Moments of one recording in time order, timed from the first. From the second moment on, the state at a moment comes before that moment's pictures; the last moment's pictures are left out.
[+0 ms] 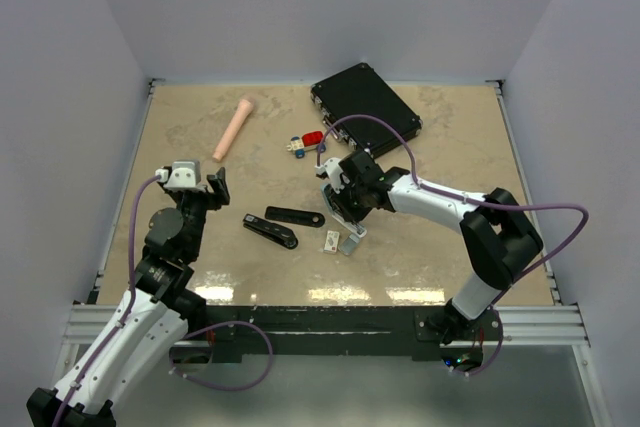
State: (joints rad) left arm -0.42 0.47 0.41 0.12 -0.40 -0.02; right arm 0.71 1.66 1.05 -0.43 -0.10 -0.12
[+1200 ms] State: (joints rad) left arm -0.42 0.47 0.41 0.12 -0.40 -0.02; right arm 0.69 1.73 1.13 -0.49 -0.06 -0.02
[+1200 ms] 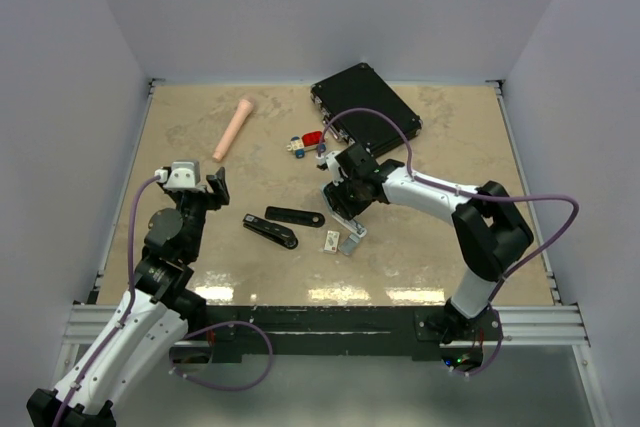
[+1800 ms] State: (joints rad) left arm -0.42 0.46 0.41 0.12 -0.40 -0.02; right arm 0.69 1.70 1.10 -0.51 -0.04 0.05
